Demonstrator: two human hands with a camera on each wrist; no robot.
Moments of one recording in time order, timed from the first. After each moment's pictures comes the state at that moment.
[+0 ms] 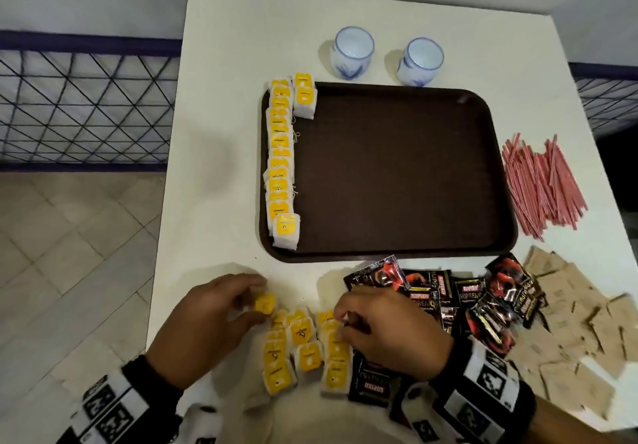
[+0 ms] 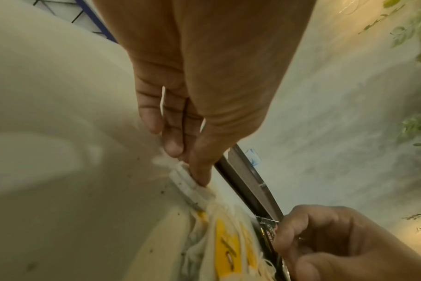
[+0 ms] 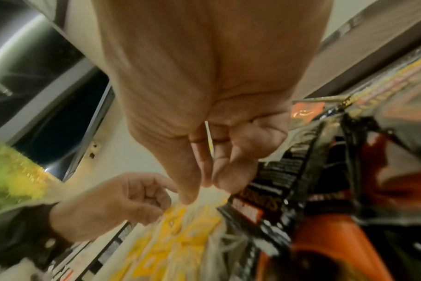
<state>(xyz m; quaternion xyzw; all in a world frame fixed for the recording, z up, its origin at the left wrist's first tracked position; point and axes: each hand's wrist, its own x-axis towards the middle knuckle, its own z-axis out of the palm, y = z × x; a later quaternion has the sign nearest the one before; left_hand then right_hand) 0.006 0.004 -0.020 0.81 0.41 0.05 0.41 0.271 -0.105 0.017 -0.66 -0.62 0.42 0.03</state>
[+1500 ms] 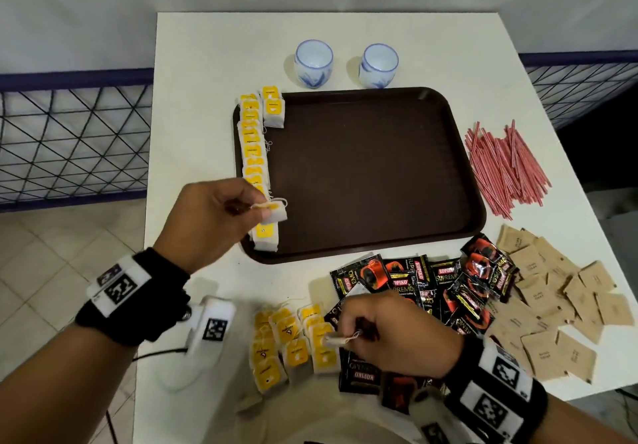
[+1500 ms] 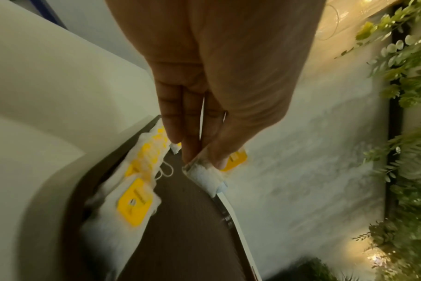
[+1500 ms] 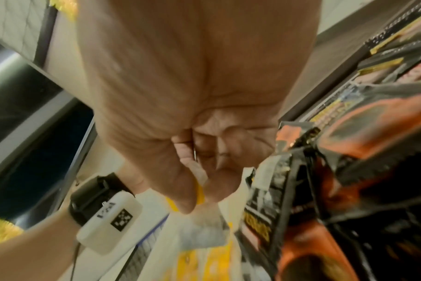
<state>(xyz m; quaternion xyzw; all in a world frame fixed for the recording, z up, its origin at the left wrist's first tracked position) 0.091 0.089 0.024 0.77 0.40 0.20 0.46 0.286 -0.140 0.025 -0.63 -0.60 0.47 0.15</state>
